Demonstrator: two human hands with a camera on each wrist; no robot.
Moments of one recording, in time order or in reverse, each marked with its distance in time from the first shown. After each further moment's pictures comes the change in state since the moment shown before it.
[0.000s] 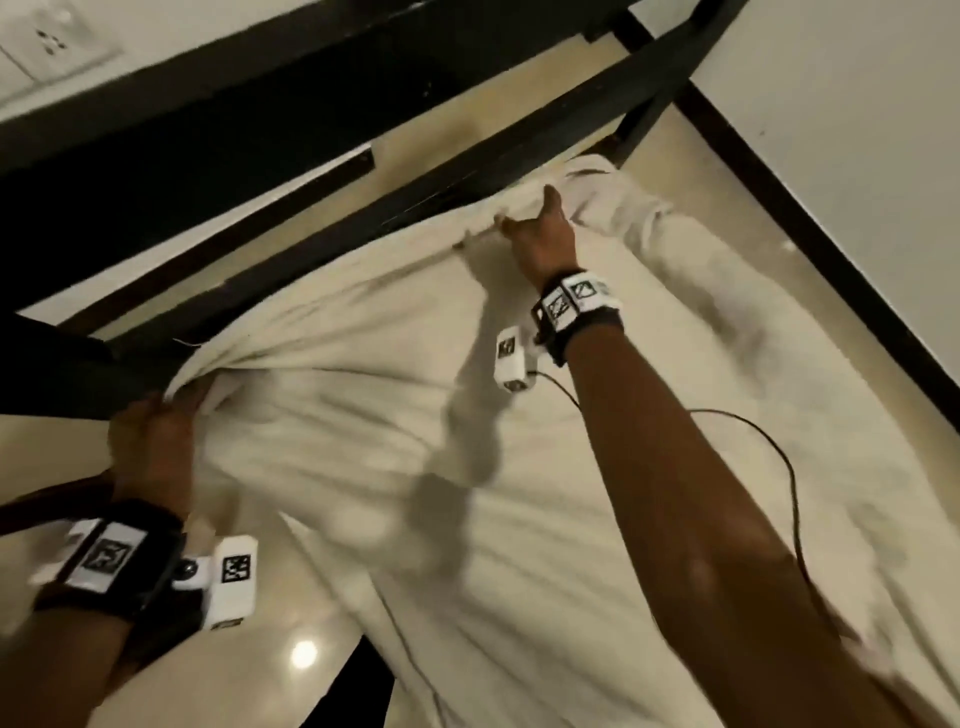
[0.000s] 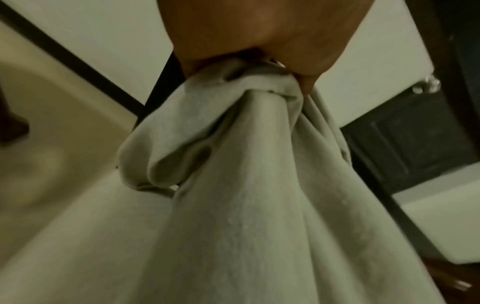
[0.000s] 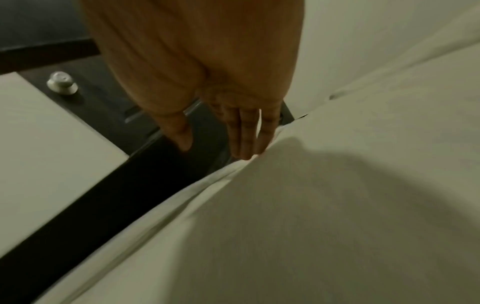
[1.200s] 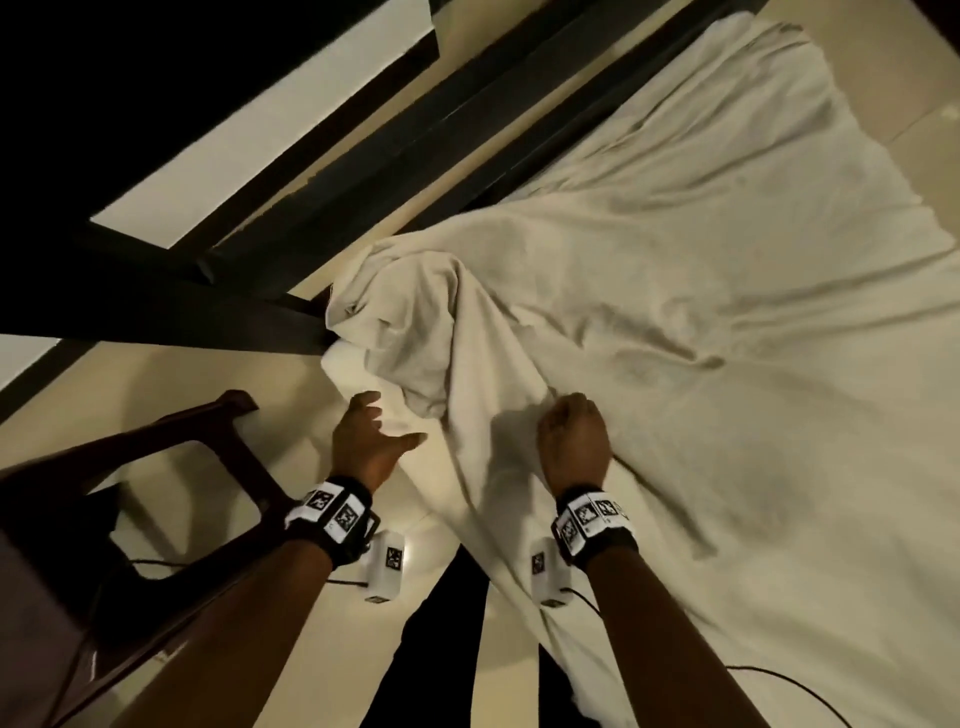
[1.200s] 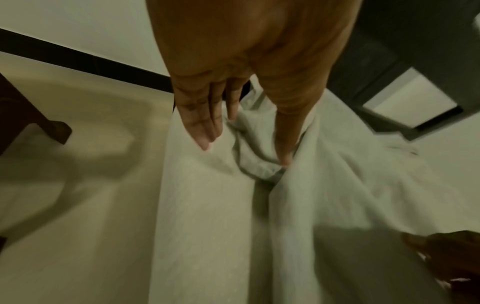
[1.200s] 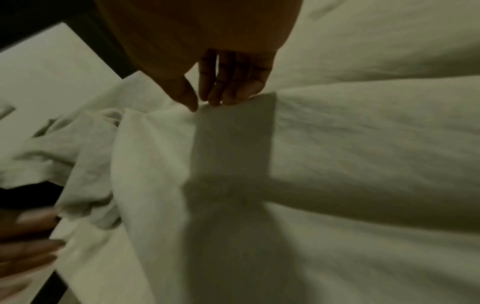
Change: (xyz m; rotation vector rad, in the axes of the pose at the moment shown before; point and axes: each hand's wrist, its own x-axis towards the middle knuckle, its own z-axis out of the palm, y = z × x) left_hand -0.016 -0.147 0.062 0.257 -0.394 -0.120; right_hand -0.253 0.216 0.159 -0.363 0.114 0.093
